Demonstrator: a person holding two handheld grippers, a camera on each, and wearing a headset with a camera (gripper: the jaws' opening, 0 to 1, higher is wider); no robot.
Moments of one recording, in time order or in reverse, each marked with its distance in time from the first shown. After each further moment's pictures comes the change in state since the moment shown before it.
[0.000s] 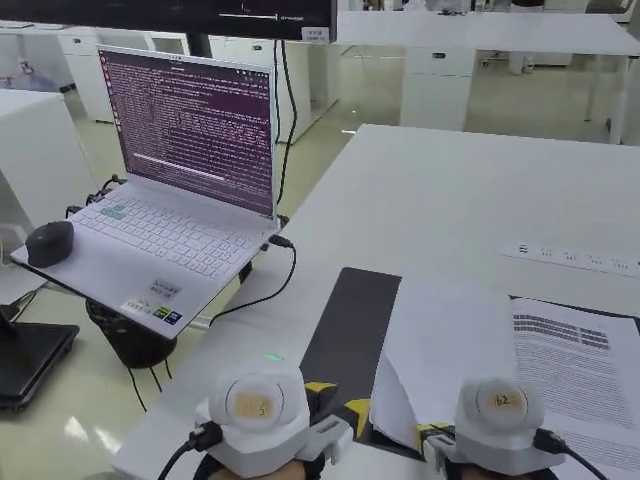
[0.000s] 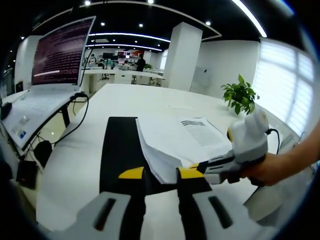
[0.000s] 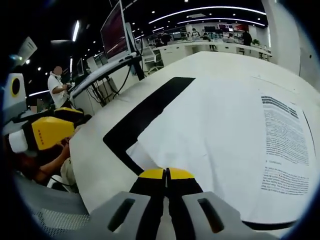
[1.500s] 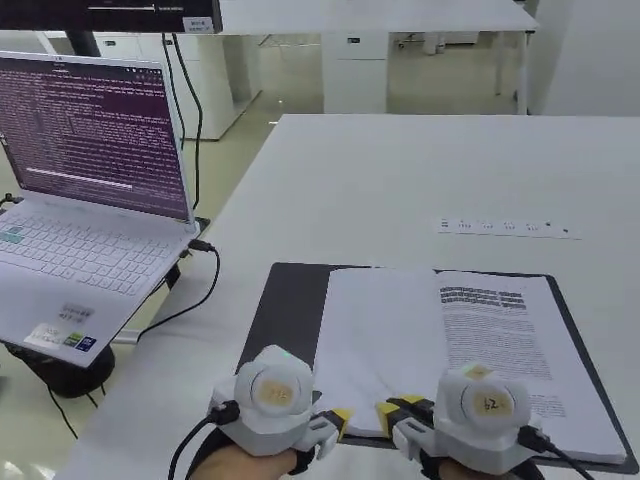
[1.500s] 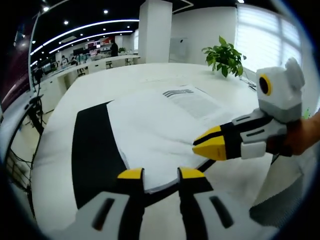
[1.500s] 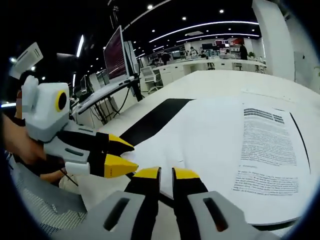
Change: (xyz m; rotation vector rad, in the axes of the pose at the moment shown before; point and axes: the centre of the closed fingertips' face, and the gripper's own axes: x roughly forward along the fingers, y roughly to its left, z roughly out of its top) left arm 0.083 -0.026 -0.043 0.242 0.215 -0.105; right arm -0.039 -0.033 0.018 0.028 -0.193 0.000
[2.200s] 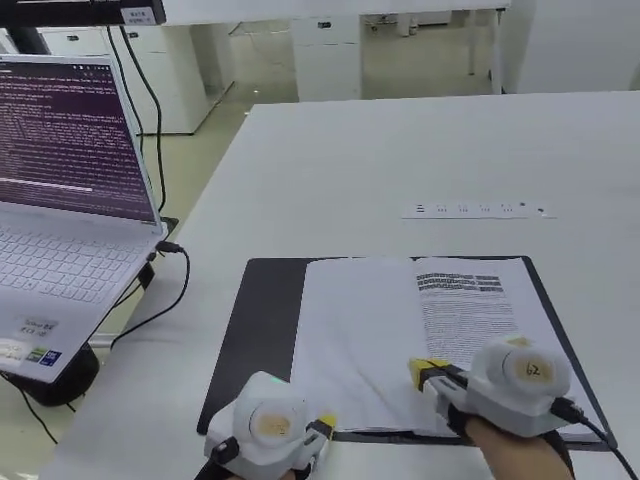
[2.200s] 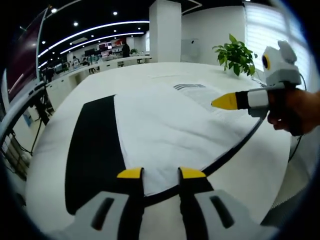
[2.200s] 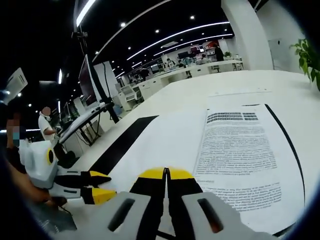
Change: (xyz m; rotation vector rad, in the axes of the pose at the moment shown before) left arm 0.016 0.006 -0.023 -0.037 -0.037 0.113; right arm -0.007 -0.075 0.024 0.161 -0.129 -0.109
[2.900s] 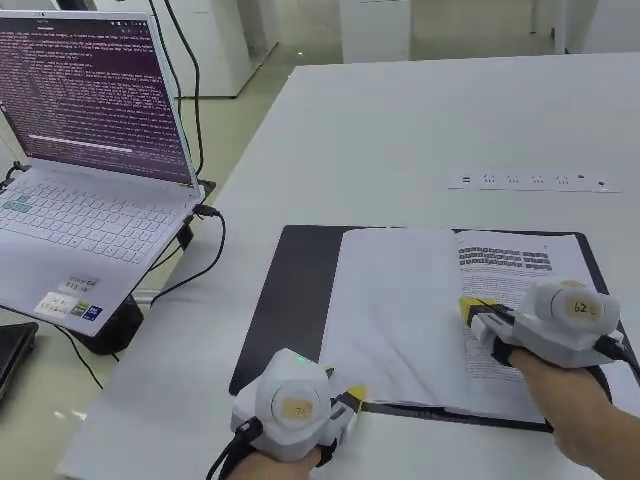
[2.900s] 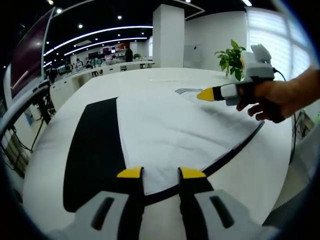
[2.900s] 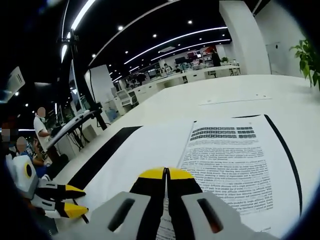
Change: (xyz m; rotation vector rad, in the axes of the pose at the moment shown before) left arm 0.000 0.000 0.001 -0.012 -0.046 0.010; right arm 0.041 -0.045 0.025 -0.015 -0.041 -0.028
